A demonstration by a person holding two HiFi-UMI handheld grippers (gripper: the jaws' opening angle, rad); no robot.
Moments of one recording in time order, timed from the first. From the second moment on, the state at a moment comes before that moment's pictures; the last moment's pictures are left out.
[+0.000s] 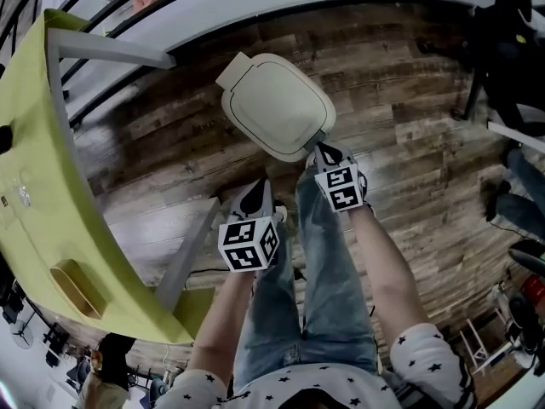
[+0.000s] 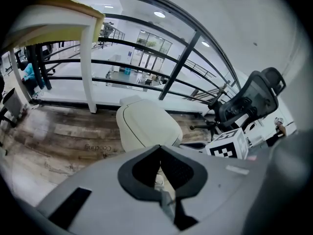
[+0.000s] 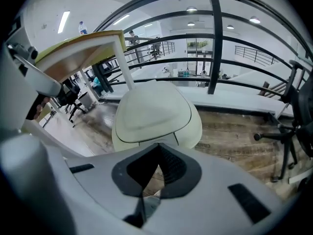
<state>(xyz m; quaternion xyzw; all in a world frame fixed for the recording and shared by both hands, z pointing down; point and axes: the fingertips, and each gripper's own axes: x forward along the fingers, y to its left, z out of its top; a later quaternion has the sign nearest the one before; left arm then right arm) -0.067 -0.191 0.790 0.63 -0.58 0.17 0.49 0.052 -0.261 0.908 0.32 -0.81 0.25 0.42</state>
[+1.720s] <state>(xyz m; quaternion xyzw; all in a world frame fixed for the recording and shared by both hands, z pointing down) -0.064 -0.162 0.755 0.65 -0.56 0.18 0.48 0.028 -0.242 0.850 0.36 -0.81 0.26 0.38</state>
